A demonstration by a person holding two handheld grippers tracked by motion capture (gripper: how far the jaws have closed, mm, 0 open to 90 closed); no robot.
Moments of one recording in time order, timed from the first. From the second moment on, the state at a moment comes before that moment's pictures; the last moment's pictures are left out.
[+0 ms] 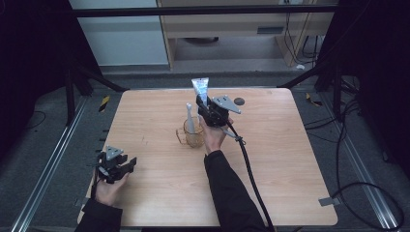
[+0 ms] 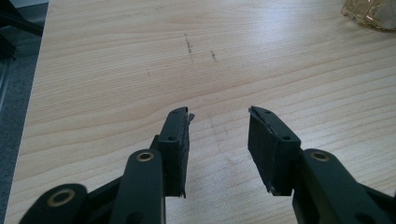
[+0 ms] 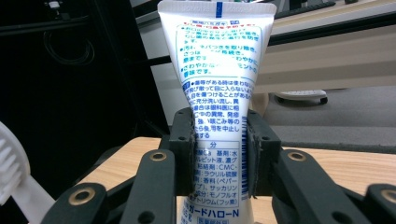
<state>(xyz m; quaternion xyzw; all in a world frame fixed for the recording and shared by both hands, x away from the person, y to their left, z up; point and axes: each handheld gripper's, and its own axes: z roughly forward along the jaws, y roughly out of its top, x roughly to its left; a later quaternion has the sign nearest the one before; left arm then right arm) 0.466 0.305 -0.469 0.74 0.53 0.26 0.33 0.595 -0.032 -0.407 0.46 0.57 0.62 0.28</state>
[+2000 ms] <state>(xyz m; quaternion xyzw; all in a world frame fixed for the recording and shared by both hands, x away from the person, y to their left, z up) 0.467 0.304 -0.469 0.74 0.53 0.26 0.32 0.599 -0.025 -0.433 0.45 0.67 0.55 0.23</state>
